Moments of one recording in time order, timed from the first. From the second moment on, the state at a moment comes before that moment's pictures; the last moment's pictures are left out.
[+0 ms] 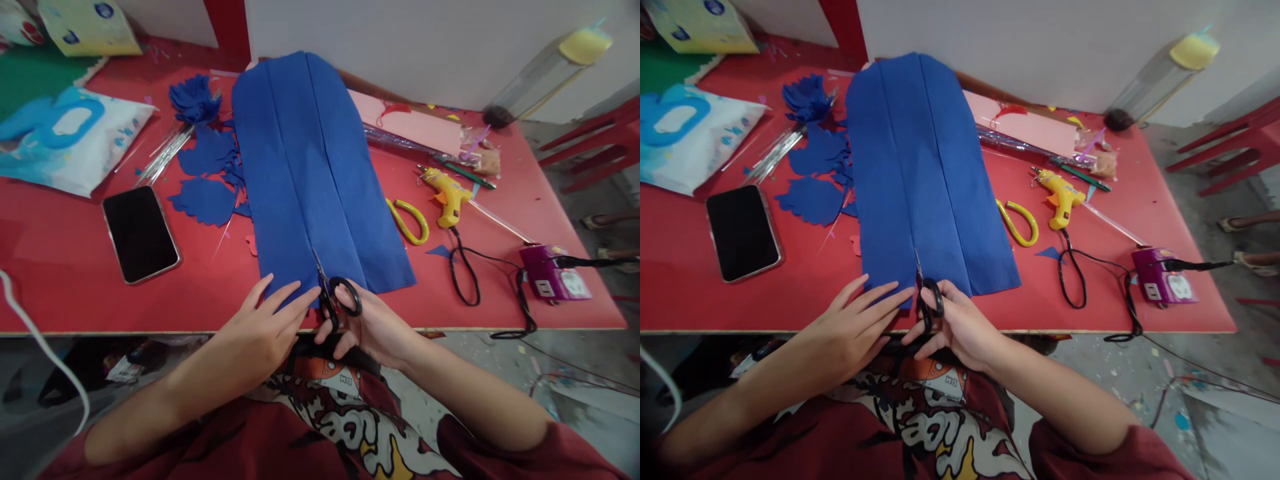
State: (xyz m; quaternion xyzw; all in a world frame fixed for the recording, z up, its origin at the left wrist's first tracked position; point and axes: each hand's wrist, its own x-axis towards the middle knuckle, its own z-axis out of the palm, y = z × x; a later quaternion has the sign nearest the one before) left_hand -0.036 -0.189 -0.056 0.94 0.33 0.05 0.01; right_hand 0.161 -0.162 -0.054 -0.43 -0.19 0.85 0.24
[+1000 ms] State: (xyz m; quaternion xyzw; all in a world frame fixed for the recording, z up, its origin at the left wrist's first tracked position) left_hand -0.038 -0.190 -0.058 0.91 0.40 0.05 0.03; right_hand 0.166 -0.163 -0.054 -0.40 -0.13 0.88 0.23
